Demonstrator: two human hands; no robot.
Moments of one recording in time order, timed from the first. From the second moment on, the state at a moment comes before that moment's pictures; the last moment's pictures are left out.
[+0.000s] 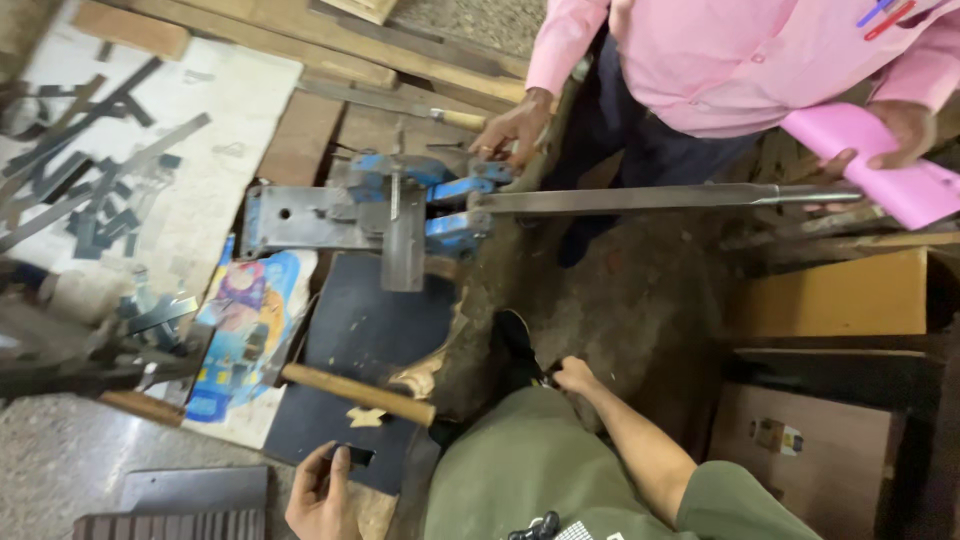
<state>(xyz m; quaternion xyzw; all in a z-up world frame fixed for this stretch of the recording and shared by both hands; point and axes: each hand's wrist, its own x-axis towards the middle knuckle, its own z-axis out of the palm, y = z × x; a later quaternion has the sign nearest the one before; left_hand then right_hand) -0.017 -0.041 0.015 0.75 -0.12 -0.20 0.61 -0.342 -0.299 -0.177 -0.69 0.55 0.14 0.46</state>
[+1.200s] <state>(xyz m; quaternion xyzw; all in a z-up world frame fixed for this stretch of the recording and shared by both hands) -0.120 -0.271 0.097 0.84 -0.07 -0.23 0.49 -0.384 -0.503 -0.247 -0.48 0.60 0.08 0.63</state>
